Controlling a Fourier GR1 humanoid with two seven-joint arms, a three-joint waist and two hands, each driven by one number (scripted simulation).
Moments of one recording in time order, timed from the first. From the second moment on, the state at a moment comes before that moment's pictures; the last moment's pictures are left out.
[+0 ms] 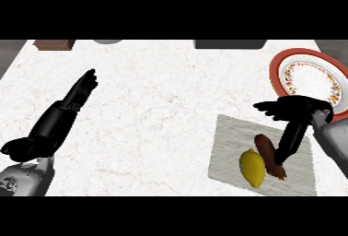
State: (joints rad) left arm -0.18 0.40 -0.15 -1.63 0.11 -0.05 -0.05; right arm -0.52 -0.64 0.37 -1.27 -0.37 0.64 0.92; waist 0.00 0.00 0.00
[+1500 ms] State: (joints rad) left arm -0.17 0.34 -0.07 -1.65 0.06 -0.13 -0.02; right arm -0.34 -0.53 0.50 -1.40 -0.13 0.68 0.85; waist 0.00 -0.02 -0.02
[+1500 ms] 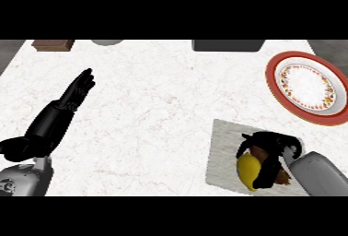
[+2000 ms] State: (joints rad) left arm -0.15 0.32 -0.08 -1.68 0.04 -0.14 0.00; right arm -0.38 -0.50 0.42 -1.35 0.02 0.60 0.84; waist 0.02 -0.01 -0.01
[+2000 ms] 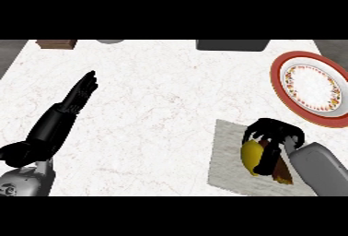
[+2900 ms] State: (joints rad) left arm -0.25 0.30 -0.16 -1.70 0.03 -0.20 -0.02; right arm -0.80 -0.75 0.19 -0.86 0.55 0.11 1.19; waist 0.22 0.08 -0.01
